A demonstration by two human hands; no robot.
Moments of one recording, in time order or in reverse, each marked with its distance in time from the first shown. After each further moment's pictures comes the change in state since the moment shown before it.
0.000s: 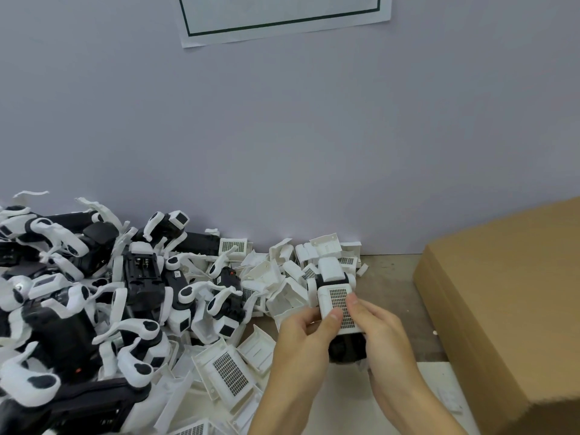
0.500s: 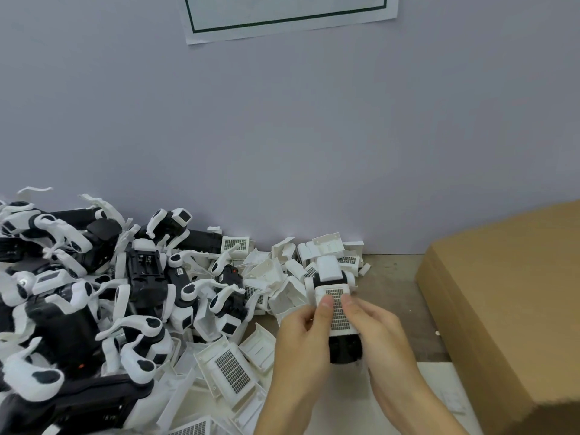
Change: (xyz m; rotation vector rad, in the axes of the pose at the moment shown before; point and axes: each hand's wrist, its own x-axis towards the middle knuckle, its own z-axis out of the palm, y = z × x) left_hand 0.001 -0.001 -0.001 0.153 0.087 0.055; right_hand -0.001 0.001 0.002 0.003 -0.029 -0.014
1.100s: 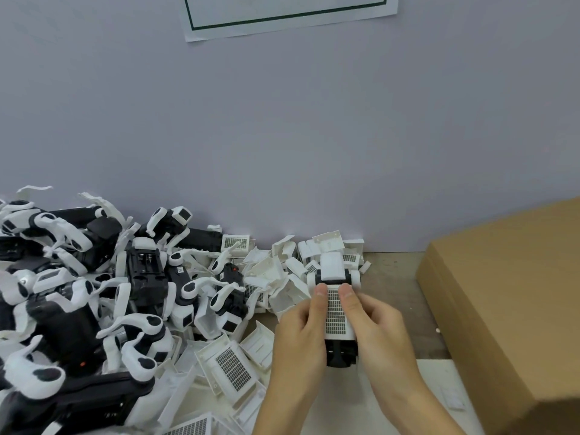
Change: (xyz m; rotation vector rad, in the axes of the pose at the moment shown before) left_hand -0.001 0.004 -0.003 -0.028 -0.050 0.091; right_hand -0.005 -0.005 0.006 -0.037 0.011 -0.120
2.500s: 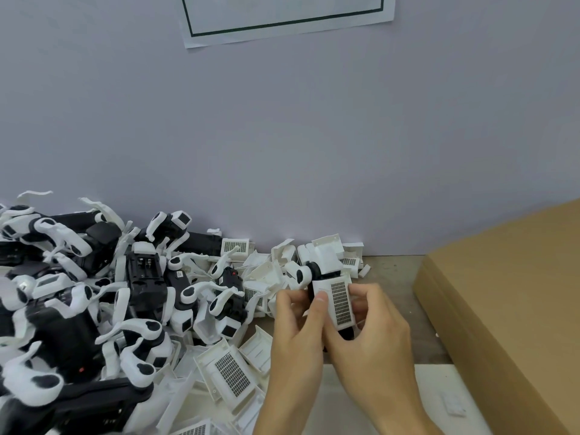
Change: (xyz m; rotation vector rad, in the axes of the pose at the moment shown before) left_hand -0.007 0.006 0.001 -0.221 0.108 -0.038; right_hand -0.009 0.004 0.005 -0.657 0.238 -0.329
